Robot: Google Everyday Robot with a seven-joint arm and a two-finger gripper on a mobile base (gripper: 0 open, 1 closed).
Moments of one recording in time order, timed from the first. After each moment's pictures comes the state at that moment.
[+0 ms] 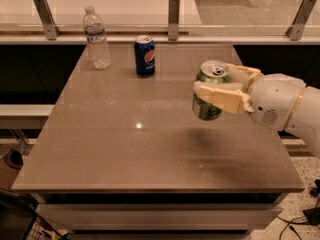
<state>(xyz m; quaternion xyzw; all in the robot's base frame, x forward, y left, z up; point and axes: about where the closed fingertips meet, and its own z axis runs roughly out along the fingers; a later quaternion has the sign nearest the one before) 0.489 -0.109 0.969 -0.32 0.66 0.26 0.63</state>
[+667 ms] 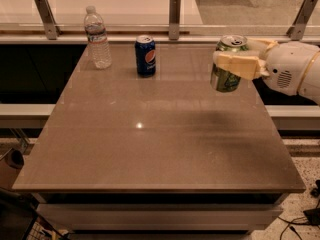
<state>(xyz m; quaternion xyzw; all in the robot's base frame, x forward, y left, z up) 0.557 -0.163 0.995 -0.29 0.68 0.23 0.63</state>
